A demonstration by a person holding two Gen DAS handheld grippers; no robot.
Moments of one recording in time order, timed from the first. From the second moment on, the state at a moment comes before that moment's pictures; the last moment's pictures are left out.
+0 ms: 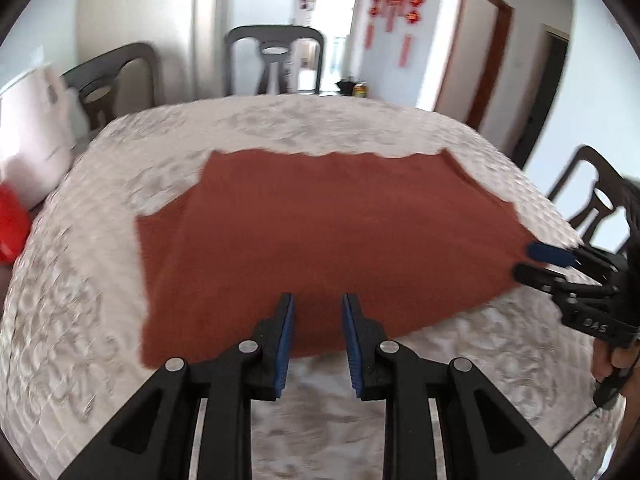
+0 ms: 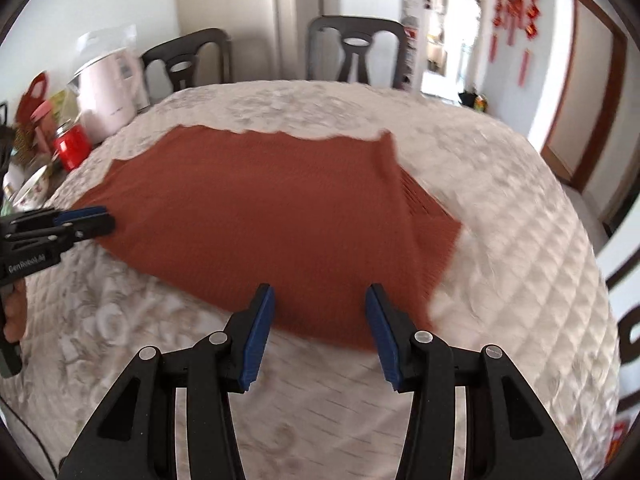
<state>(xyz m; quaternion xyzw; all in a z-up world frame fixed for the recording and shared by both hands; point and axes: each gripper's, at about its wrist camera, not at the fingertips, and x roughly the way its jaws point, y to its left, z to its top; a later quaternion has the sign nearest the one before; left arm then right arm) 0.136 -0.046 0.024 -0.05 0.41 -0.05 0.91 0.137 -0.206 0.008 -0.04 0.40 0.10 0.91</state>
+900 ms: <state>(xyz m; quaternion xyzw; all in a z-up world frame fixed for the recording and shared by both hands) 0.121 -0.015 0.012 -0.08 0.41 0.01 0.91 0.136 -0.219 0.009 -0.04 0.40 0.07 0.91</state>
